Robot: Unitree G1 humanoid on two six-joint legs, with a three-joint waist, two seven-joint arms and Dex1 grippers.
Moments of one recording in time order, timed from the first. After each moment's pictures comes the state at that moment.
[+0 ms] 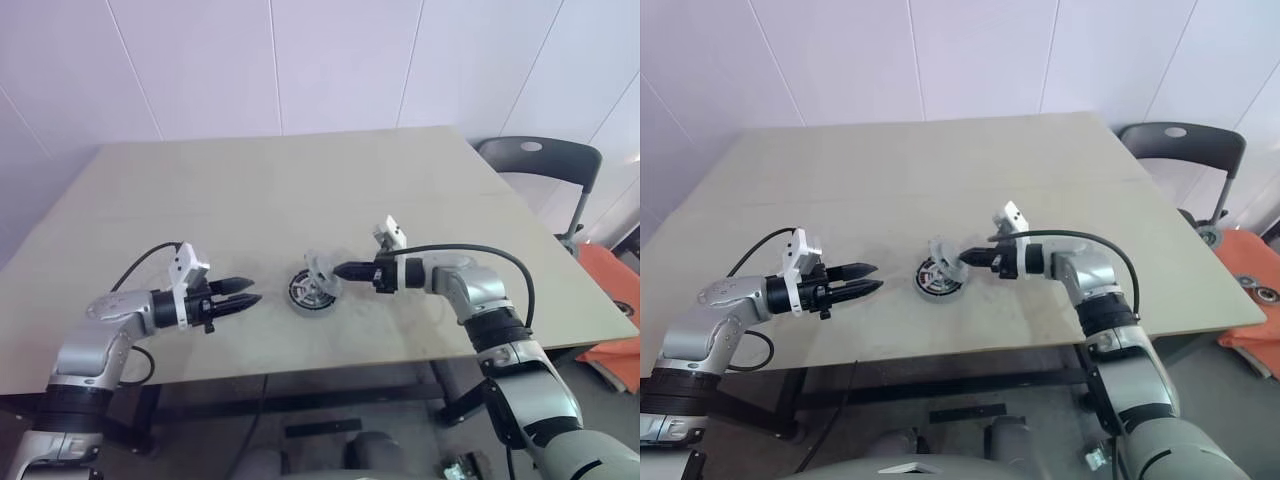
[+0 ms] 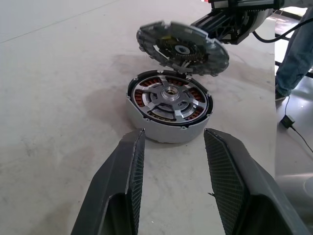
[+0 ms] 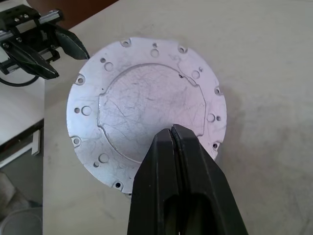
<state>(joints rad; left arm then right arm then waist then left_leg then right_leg) -0.20 0.66 0.05 0.01 -0.49 0.42 -1.11 -0.68 -0.36 0.14 0.51 0.30 0.55 1.15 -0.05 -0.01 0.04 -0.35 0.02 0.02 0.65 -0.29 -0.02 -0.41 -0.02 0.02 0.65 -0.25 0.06</state>
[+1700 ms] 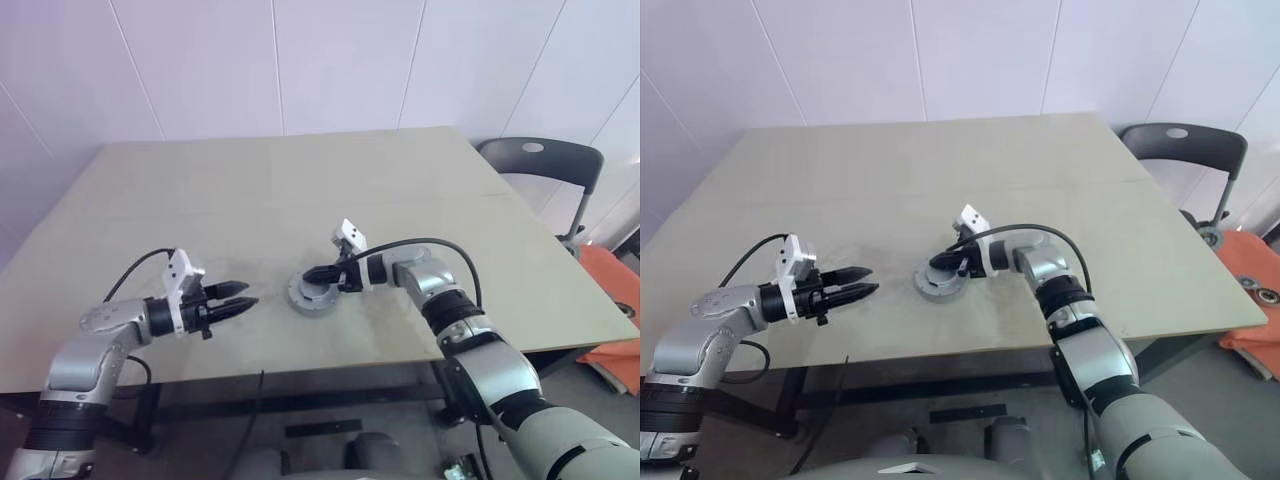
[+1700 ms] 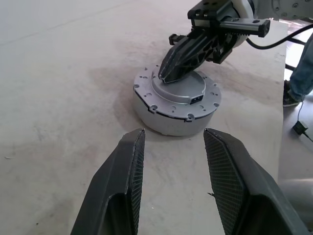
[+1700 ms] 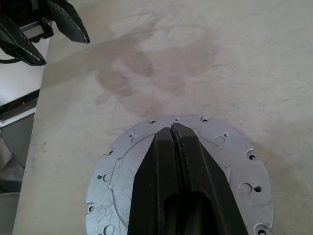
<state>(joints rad) -0.12 0.66 0.09 -0.06 -0.51 0.44 -1.05 -0.84 -0.19 0.21 0.83 0.14 0.31 1.20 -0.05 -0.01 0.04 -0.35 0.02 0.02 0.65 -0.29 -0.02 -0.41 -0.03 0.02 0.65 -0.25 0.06</state>
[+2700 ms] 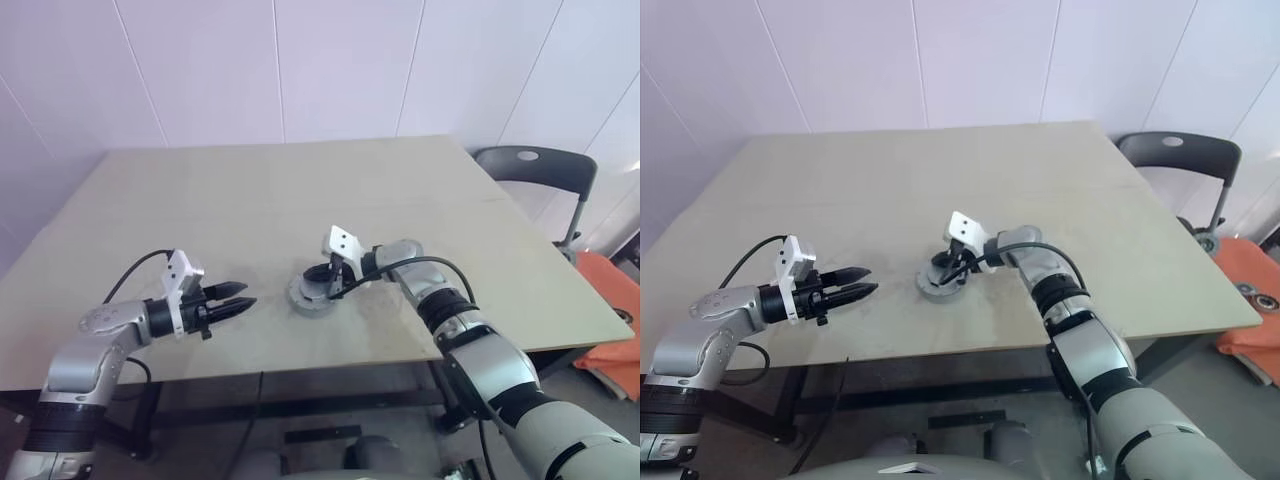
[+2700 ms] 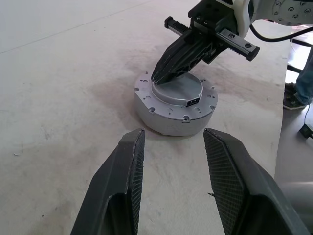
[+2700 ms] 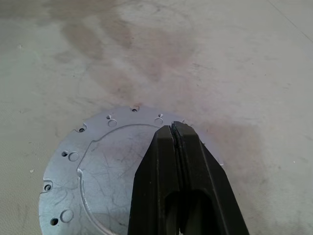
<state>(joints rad) -0.11 0.66 0.09 -0.06 -0.51 0.44 -1.04 -0.88 -0.19 0.29 0.98 -0.04 -0.06 1.11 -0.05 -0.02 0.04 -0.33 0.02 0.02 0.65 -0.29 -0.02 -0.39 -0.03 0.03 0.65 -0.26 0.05</state>
